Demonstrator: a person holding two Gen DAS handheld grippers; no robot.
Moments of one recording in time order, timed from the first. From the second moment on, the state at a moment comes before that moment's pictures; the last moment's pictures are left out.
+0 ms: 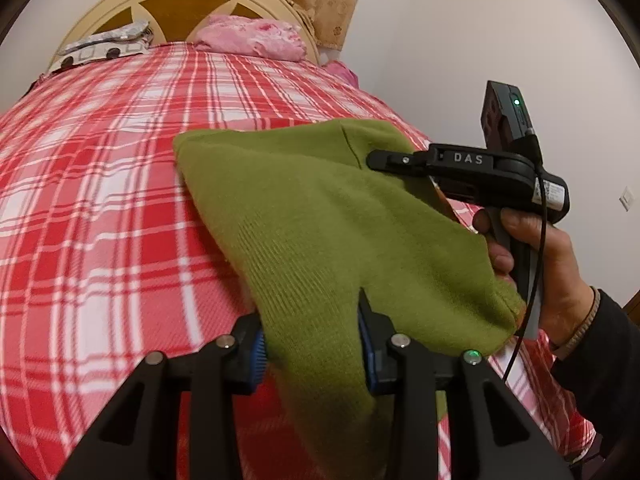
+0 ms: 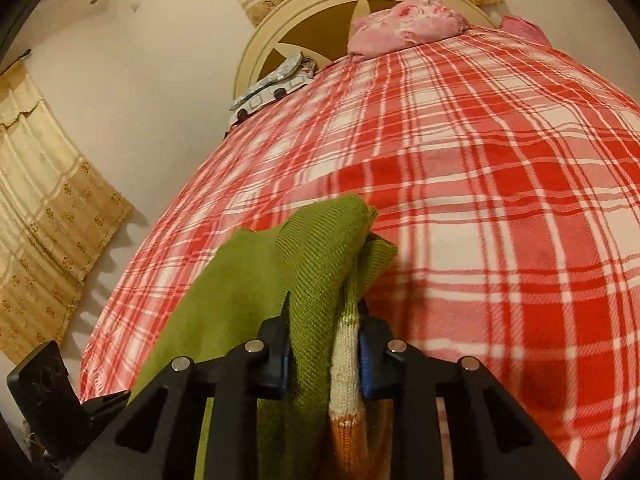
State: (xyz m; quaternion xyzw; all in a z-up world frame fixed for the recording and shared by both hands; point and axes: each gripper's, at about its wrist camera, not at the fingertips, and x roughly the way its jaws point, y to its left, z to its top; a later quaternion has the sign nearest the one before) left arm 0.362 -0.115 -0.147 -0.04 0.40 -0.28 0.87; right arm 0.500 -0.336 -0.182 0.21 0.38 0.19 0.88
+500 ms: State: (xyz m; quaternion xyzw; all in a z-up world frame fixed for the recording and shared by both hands) left arm 0.310 -0.039 -0.128 -0.05 0.38 -0.22 0.90; right arm 0.463 -0.244 -0.159 0.22 0.37 0.26 0.86
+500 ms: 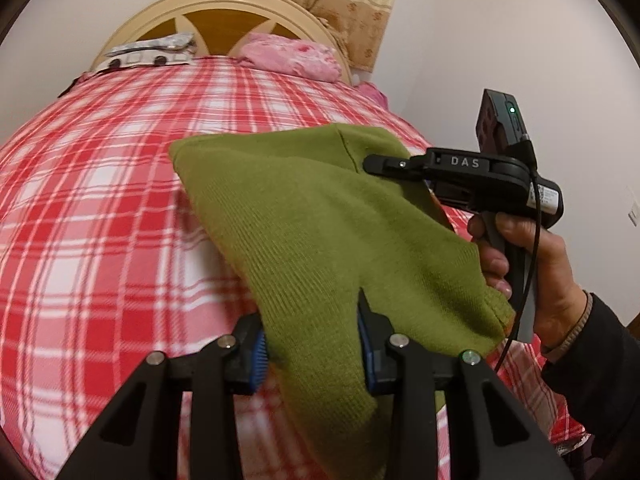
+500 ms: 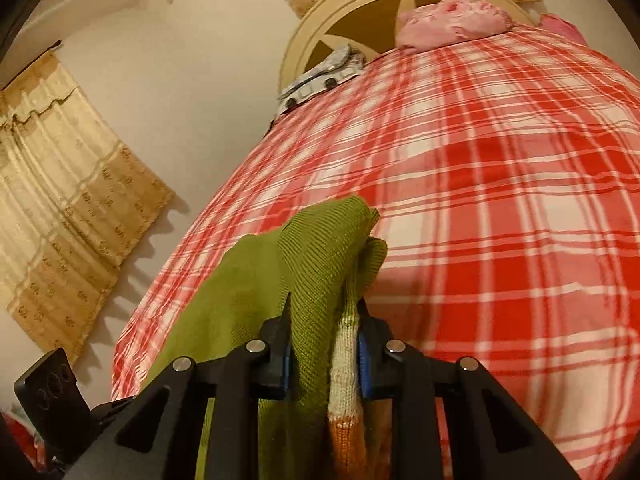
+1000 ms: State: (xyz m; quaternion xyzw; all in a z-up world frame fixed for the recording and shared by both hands) left arm 0.267 0.034 -0.128 -0.07 0.38 -0.16 0.91; right arm 0.438 -0.140 -0.151 0.20 0.38 0.32 0.84
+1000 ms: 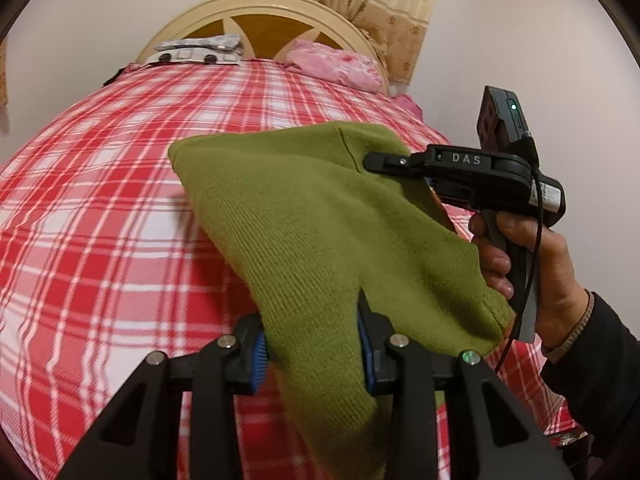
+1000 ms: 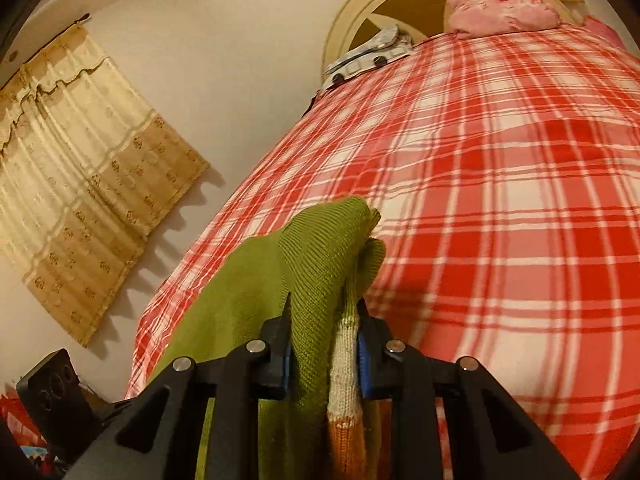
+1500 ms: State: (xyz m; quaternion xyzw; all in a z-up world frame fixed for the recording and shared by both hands) left arm 0.236 0.098 -0.130 -0.09 0.37 -0.12 0.92; right arm 0.428 -0.054 -0.147 0.18 0.39 0.37 0.82
